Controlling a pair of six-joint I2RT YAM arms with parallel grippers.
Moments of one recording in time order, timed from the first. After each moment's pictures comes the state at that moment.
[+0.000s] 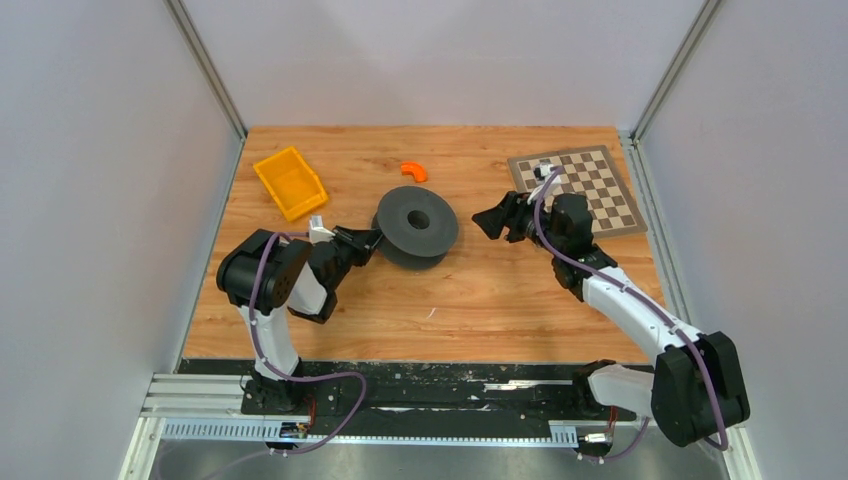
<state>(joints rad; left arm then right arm) -0.31 1.89 0.35 1.41 0.09 -1.31 0.35 1.18 0.70 0.27 -0.36 0.49</state>
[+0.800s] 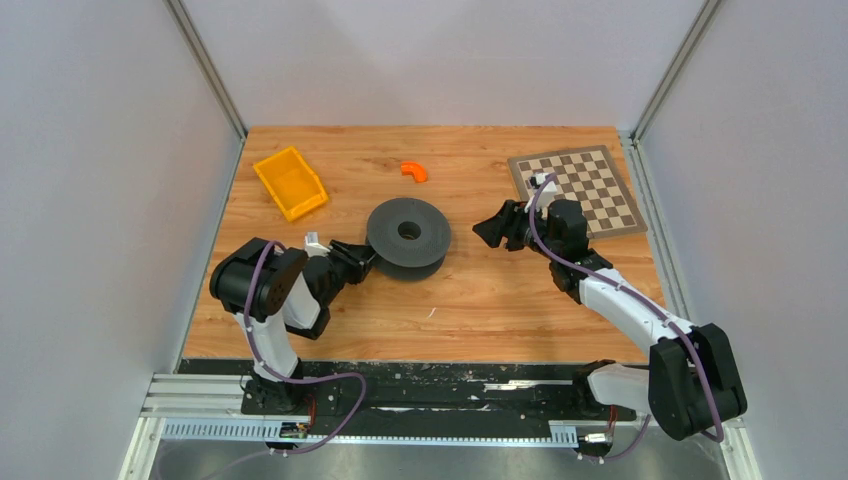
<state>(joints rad) -0.30 1.85 0.21 1.42 0.12 -1.34 0.34 1.22 0.65 0.27 -0.37 0.50</state>
